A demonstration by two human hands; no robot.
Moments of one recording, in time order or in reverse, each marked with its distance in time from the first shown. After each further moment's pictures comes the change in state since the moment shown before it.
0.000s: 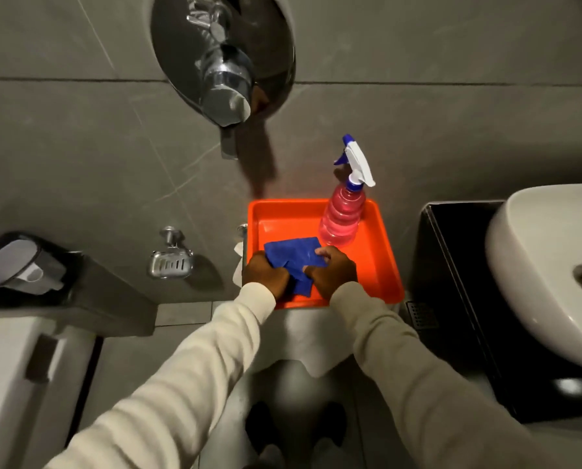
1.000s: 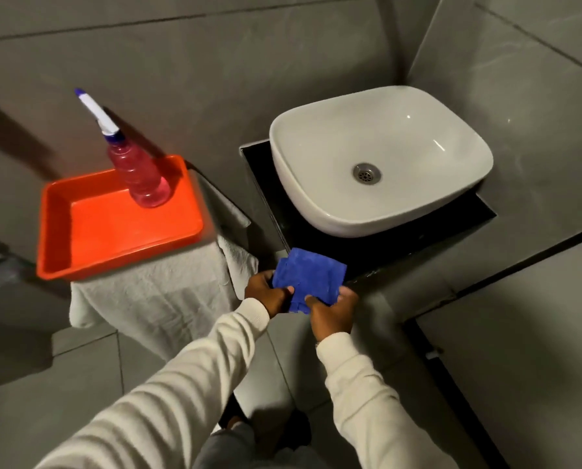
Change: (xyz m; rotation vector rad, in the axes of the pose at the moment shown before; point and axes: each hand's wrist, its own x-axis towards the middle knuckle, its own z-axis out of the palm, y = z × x) left_hand -0.211 -0.002 0.294 -0.173 -0.463 -0.026; right_hand -0.188 0.249 -0.222 0.659 0.575 0.425
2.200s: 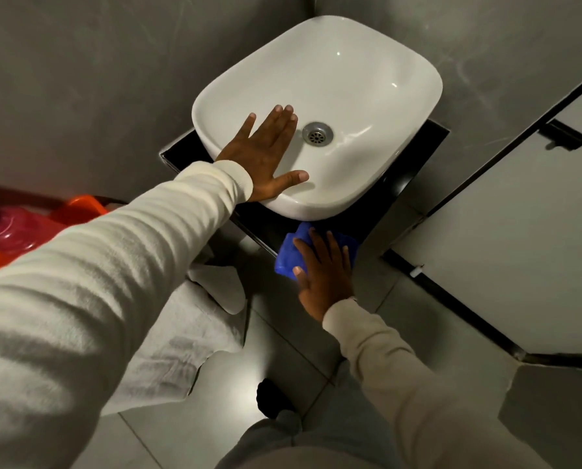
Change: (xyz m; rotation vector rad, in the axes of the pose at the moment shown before) left_hand 0.142 0.201 0.016 1.591 -0.324 1.332; right_hand 0.054 0.009 0.055 -0.968 -0.017 -0.549
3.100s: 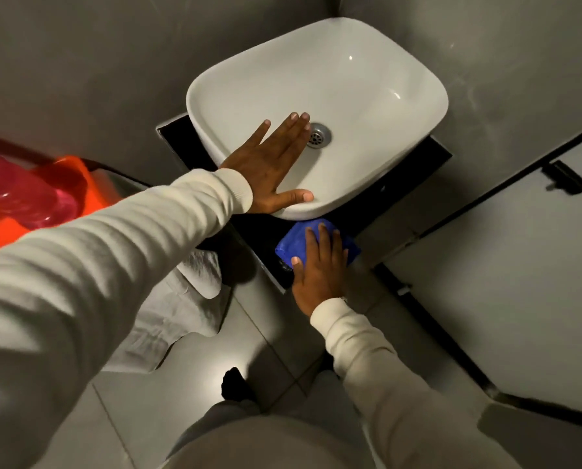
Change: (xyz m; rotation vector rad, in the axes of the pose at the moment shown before) left_hand 0.002 0.059 -0.007 -0.059 0.094 0.022; right_hand 0.006 0.047 -0.042 -0.036 -0.025 0.038
